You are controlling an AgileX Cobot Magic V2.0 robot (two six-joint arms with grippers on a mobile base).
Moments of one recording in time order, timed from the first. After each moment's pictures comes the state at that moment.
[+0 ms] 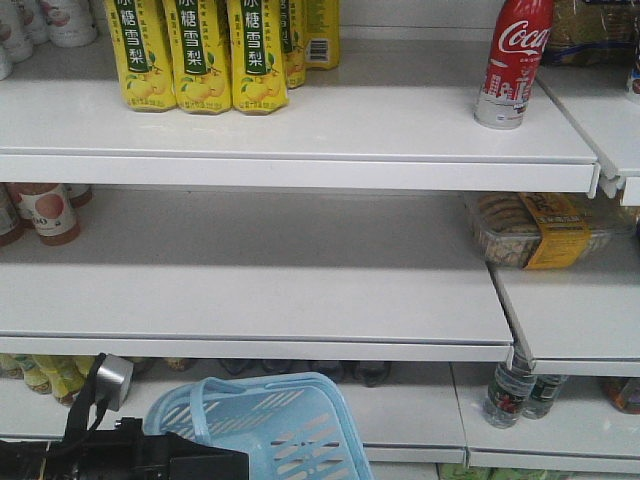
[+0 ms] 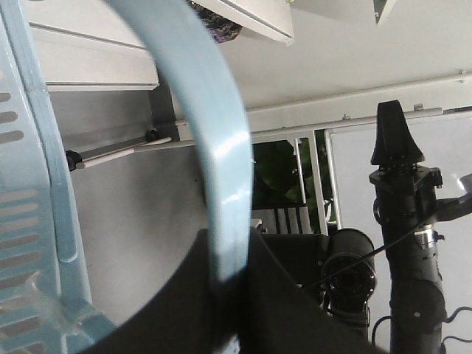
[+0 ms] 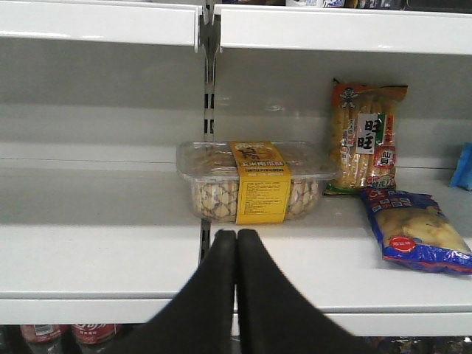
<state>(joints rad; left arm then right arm) -0.20 1.54 -0.27 1.29 -1.13 -1.77 -0.08 -0.01 0.03 -0.11 0.13 0.08</state>
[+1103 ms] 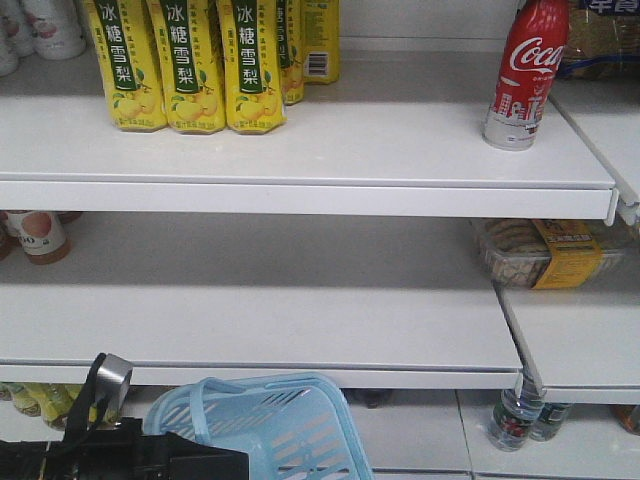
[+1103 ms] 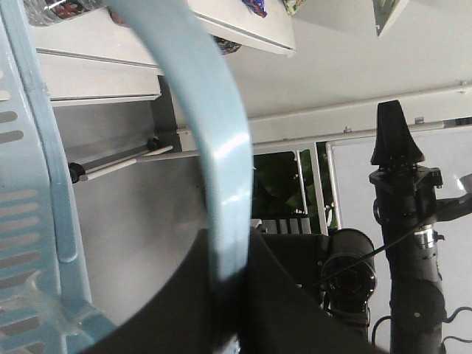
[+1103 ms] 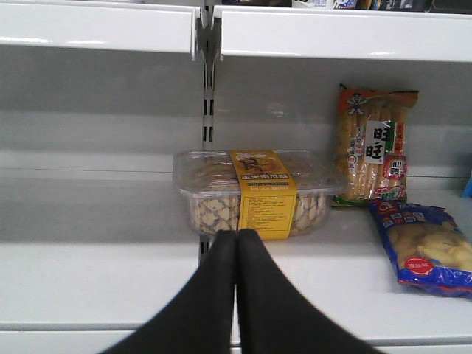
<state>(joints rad) -0.20 1.54 -0.27 1.29 -1.13 -1.77 -0.08 -0.01 0.03 -0.11 0.13 0.08</state>
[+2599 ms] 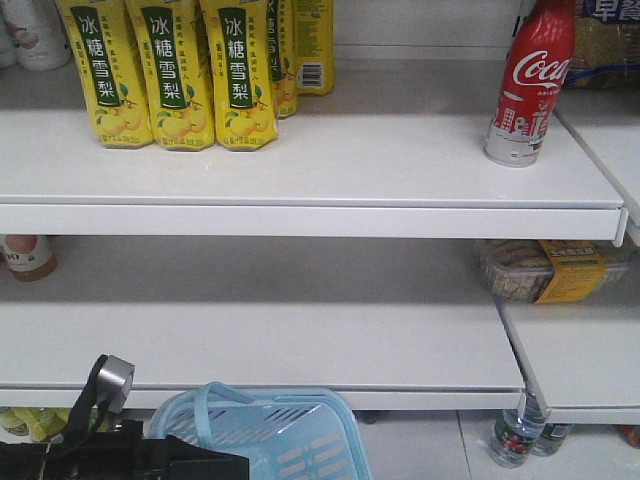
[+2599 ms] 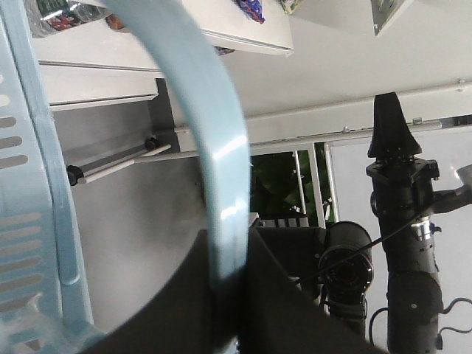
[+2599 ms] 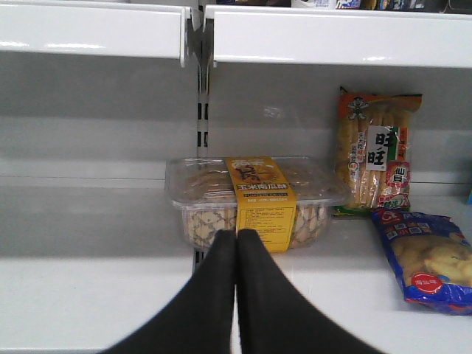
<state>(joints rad) -0.20 1.54 -0.27 1.30 -1.14 -1.77 -0.08 -0.01 0.03 -0.11 0.13 0.08</state>
